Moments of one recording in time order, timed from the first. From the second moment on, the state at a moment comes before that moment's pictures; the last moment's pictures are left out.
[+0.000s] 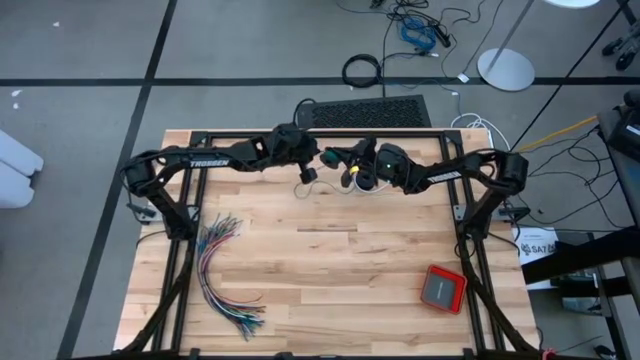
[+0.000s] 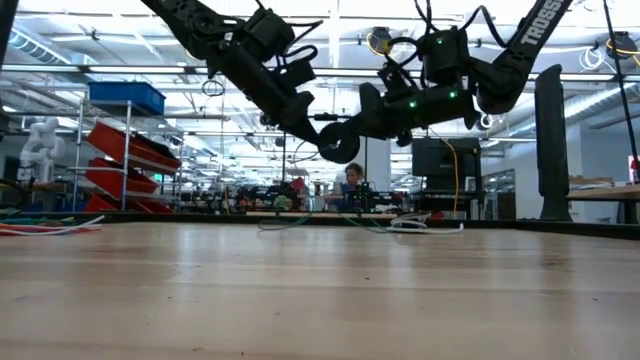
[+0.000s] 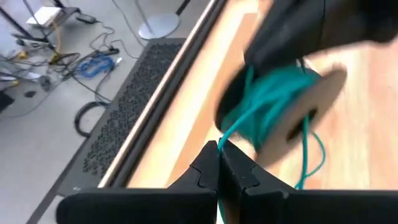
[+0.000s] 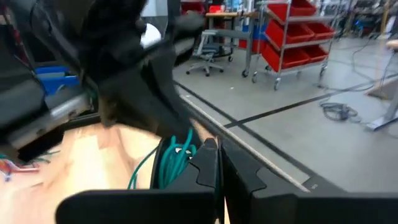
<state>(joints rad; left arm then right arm) 0.44 1.64 1.09 -0.01 -0.08 0.23 -0.39 1.68 0.70 0.92 0.11 0.06</state>
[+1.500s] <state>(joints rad) 0.52 1.73 0.72 0.75 0.07 0.14 -0.42 1.52 0.69 1.02 0.11 -0.02</state>
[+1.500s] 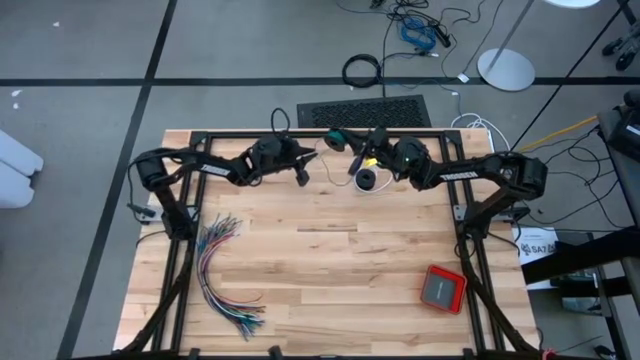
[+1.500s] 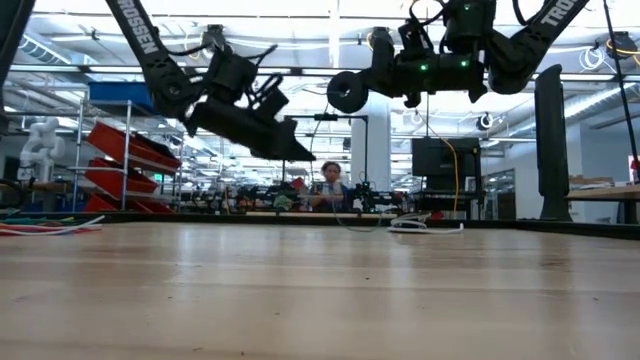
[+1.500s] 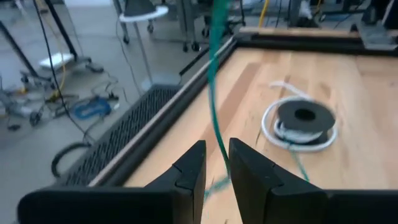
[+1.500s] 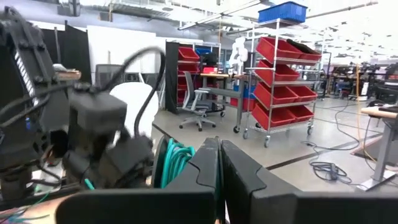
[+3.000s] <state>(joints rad) 0.43 1.99 0.96 0.84 -0.02 0.06 -0.42 1.52 0.69 1.00 0.14 -0.02</state>
